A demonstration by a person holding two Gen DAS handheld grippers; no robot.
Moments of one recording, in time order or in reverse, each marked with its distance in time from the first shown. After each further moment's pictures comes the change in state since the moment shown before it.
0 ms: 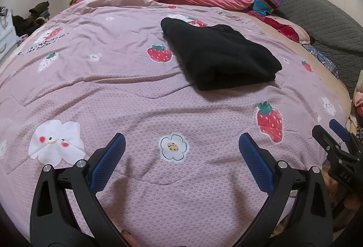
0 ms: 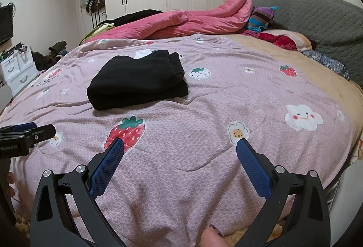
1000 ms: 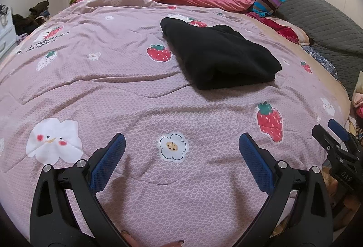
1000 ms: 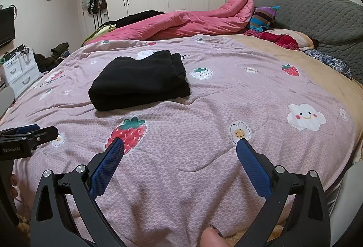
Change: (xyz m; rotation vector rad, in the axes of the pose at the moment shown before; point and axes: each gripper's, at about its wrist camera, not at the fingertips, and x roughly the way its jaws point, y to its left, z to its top) left arm 0.002 0.000 -0.004 -0.013 -0.010 -0.003; right arm 0.003 0.005 0.001 -0.025 -0.020 0.022
